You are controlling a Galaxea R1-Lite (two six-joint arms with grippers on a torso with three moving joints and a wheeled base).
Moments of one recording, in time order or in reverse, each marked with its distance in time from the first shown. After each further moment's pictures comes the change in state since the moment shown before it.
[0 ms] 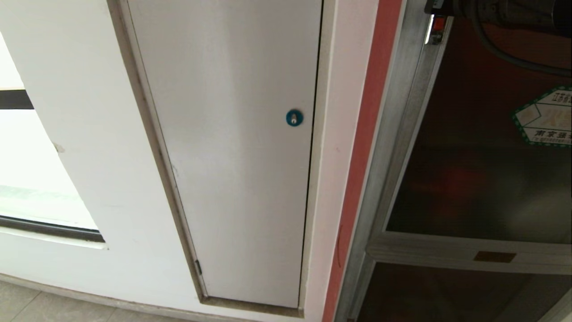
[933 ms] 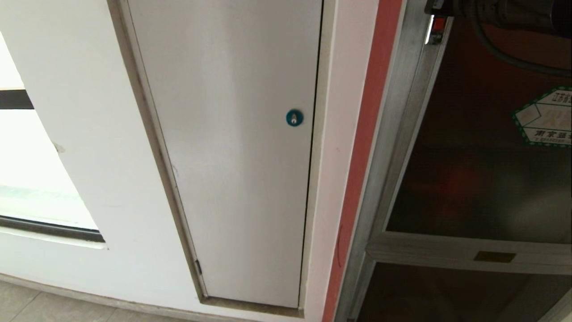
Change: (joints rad) left arm 0.000 0.000 0.000 0.000 0.000 0.000; right arm -0.009 0.001 0.002 0.001 -0.005 0.003
